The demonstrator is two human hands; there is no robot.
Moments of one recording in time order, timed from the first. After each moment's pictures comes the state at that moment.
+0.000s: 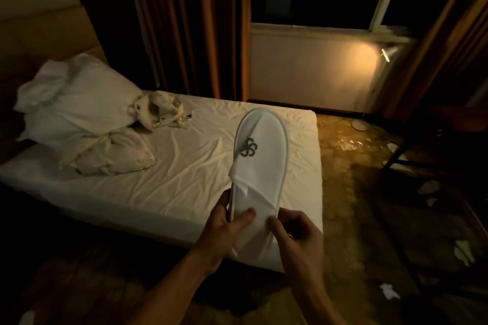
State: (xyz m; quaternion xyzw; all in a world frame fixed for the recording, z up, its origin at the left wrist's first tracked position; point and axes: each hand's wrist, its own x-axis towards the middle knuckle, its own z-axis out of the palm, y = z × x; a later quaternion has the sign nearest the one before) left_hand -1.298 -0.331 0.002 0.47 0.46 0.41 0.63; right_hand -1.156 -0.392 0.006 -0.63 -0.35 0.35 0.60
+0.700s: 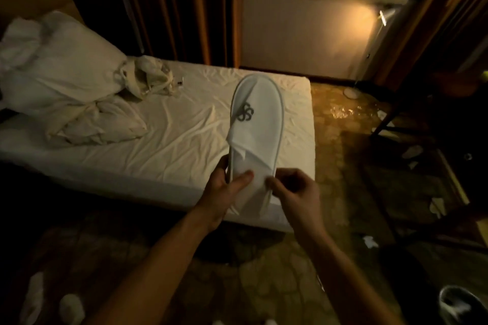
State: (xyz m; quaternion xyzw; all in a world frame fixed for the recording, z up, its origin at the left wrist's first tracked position) left_hand -1.314 -0.333 -0.014 0.46 0.45 0.41 0.64; right_hand -1.162 -0.396 0.001 -0.64 -0.37 0.39 0.55
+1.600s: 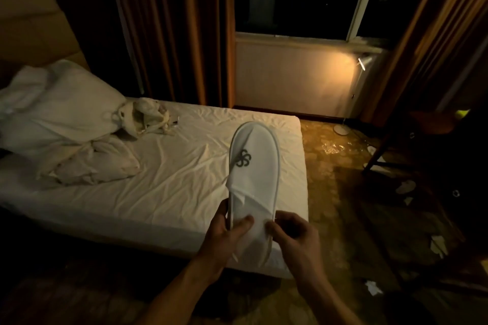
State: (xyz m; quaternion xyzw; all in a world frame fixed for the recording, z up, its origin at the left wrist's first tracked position) left_hand -1.282 -0.340 -0.020 0.45 0.45 0.41 0.65; right_hand -1.126 -0.397 -0.005 -0.66 -0.38 0.37 0.54
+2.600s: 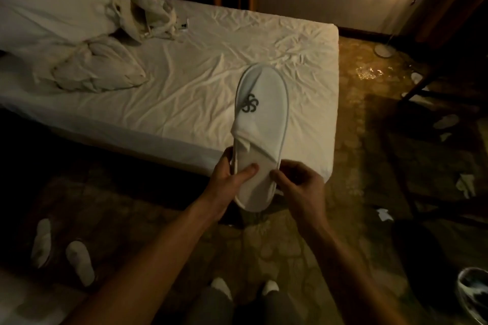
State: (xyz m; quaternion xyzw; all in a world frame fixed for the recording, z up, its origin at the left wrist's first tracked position) left_hand -1.314 -0.331 -0.177 0.41 0.52 0.39 0.64; right_hand -1.158 -0.389 -0.151 -0.66 -0.35 0.44 0.49
